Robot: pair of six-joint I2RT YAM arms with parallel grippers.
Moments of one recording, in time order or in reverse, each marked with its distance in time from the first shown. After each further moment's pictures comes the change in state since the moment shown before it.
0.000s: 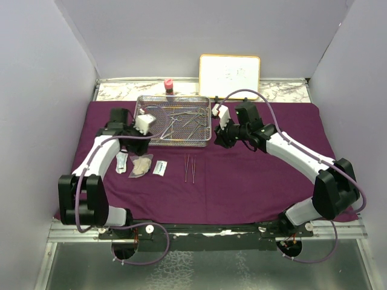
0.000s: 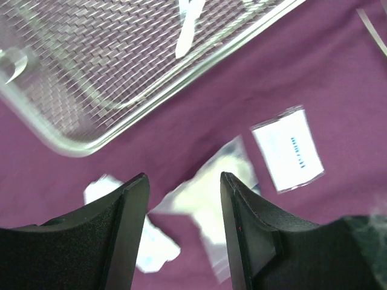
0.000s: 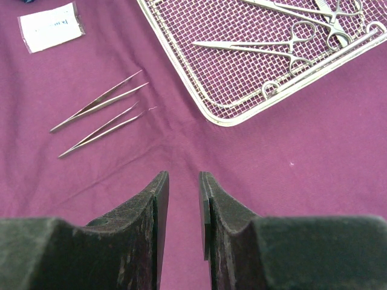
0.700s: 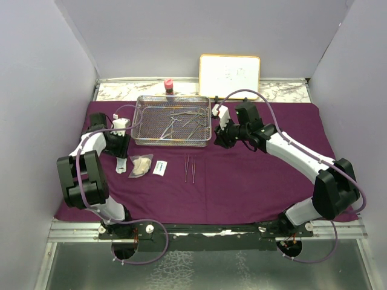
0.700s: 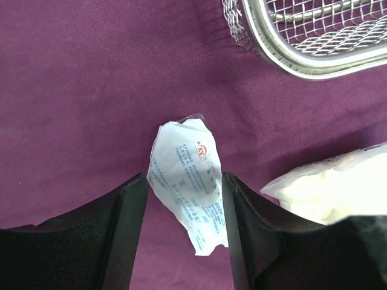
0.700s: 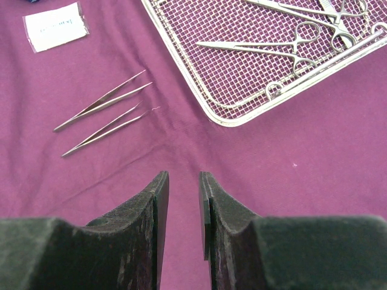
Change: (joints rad) left arm 0.336 0.164 -0.001 0.042 -0.090 -0.059; right arm 0.000 0.000 0.000 -0.003 -0.011 0.000
